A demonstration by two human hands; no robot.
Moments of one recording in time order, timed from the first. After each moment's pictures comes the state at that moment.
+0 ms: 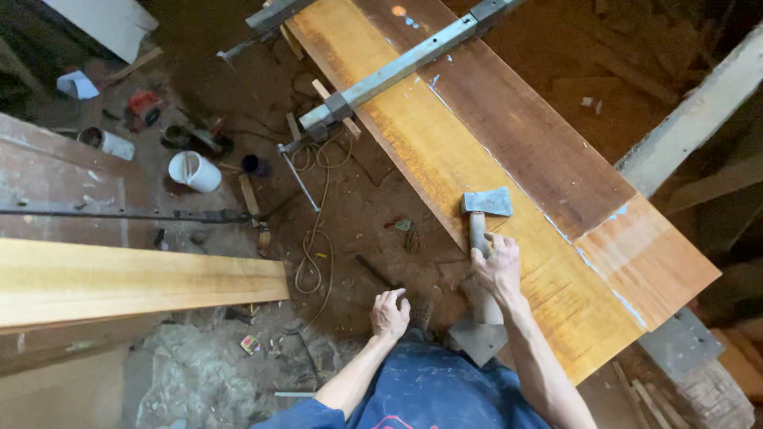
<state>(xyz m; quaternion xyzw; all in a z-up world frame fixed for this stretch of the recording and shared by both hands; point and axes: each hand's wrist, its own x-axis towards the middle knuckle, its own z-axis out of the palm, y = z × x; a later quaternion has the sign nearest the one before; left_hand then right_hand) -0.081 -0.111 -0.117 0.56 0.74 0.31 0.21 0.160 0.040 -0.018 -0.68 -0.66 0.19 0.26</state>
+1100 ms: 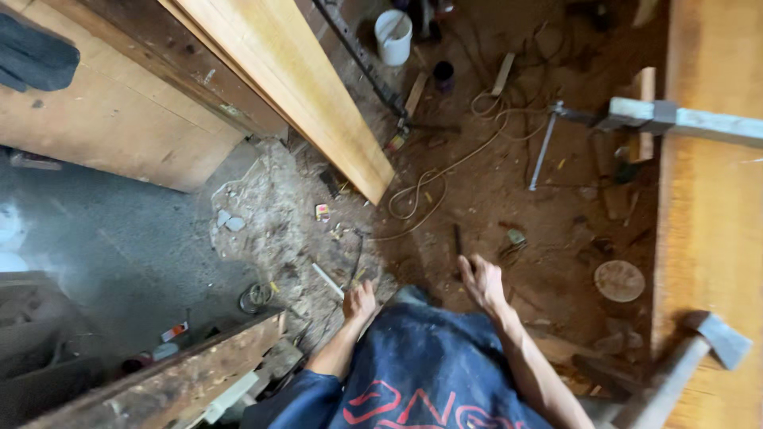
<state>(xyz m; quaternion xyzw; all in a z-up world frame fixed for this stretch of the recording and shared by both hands) -0.335 -0.361 -0.149 0.08 0.96 0.12 0.25 -0.190 -0.076 -0.073 -0.33 -0.85 0.39 0.10</state>
